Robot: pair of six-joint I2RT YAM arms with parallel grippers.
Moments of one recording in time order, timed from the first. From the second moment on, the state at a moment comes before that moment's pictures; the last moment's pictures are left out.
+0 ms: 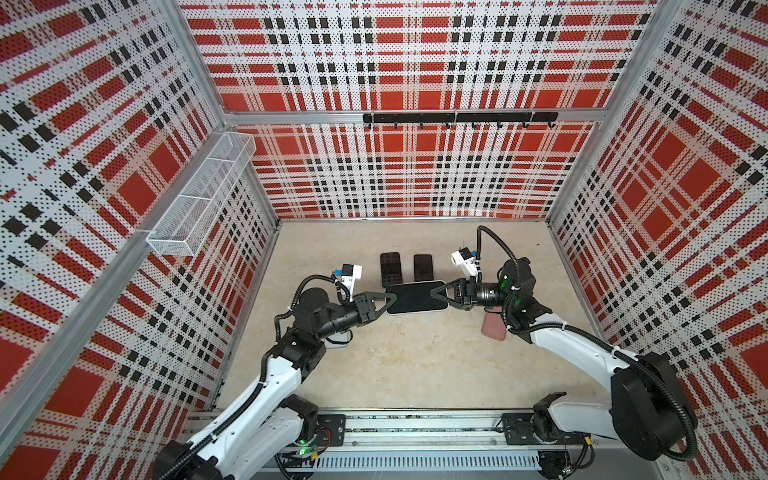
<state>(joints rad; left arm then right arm) -0.41 0.89 0.53 0.26 0.68 -1.07 0.45 1.29 0.71 0.55 -1.07 1.18</state>
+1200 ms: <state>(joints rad) -0.44 0.97 0.56 0.44 0.59 -1.12 0.44 1.30 0.68 0.65 -1.07 1.22</state>
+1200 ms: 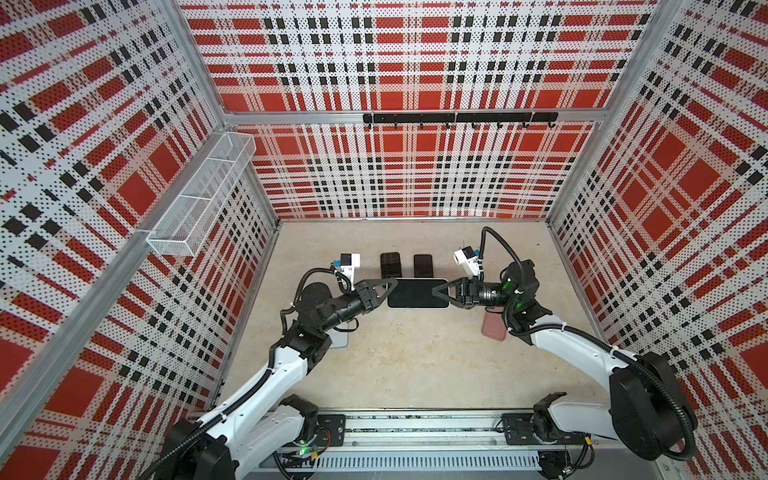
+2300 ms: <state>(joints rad) -0.60 0.96 0.56 0.50 0.28 -1.20 0.41 1.36 0.67 0.96 -1.06 1.45</state>
